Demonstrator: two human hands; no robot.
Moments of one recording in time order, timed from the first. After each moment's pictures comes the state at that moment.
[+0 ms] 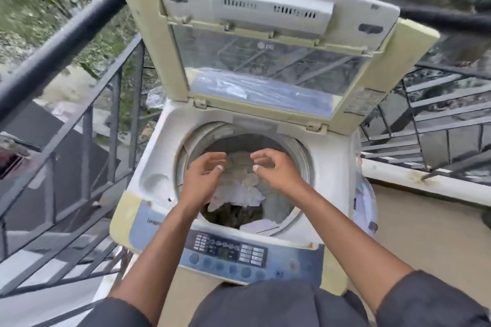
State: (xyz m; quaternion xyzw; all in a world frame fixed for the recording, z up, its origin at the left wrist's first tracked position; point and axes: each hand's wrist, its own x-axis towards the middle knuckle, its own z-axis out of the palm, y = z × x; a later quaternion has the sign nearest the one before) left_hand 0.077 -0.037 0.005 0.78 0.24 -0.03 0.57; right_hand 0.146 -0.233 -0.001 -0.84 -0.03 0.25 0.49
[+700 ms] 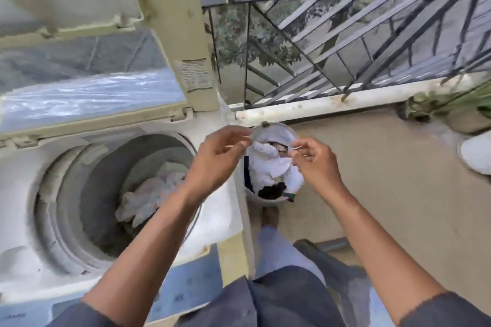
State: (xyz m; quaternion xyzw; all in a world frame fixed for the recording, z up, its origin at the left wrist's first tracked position) left_hand 0.169 -0.318 0.039 0.78 0.01 -0.24 0.57; right_hand 0.116 -0.552 -0.043 -0.82 0.24 0.02 0.51
